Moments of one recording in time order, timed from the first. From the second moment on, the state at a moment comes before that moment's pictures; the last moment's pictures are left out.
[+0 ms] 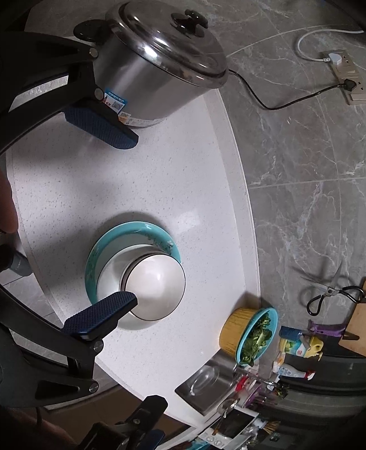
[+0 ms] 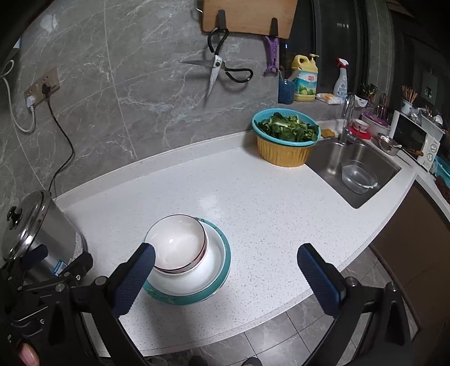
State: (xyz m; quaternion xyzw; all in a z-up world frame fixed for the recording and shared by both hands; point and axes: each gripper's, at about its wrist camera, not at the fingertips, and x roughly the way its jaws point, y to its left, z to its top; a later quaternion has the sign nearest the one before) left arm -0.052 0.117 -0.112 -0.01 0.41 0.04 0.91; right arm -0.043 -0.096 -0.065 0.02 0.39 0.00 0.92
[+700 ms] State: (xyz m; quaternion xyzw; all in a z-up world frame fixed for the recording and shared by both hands) left arm -0.029 0.096 -0.107 -0.01 0.41 0.01 0.91; right arm -0.028 -0.106 -0.070 0.02 0.40 -0.04 0.92
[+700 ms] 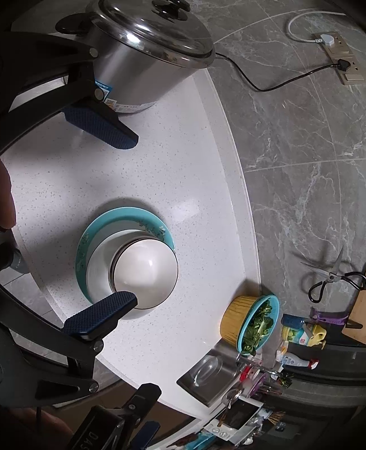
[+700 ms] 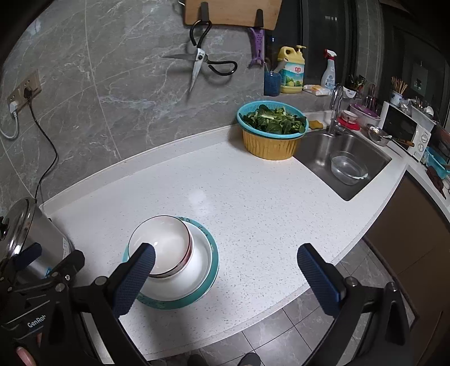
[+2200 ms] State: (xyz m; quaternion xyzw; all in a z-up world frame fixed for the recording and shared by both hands) left arm -0.029 0.086 -0.114 -0.02 0.42 0.03 0.90; right arm -0.020 -0.099 -0.081 0.01 0.42 -0.04 0.91
